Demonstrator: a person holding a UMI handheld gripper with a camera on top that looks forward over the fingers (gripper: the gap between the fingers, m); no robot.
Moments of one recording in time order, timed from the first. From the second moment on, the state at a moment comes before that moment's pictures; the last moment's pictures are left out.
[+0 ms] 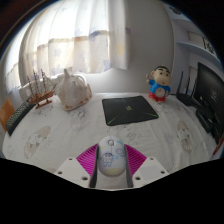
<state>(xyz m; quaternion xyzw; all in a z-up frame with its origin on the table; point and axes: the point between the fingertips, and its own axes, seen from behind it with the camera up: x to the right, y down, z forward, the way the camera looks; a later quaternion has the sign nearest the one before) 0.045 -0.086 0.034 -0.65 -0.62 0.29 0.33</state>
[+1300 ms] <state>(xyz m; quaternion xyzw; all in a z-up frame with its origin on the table) -0.042 0.009 0.126 -0.65 -0.63 0.27 0.34</state>
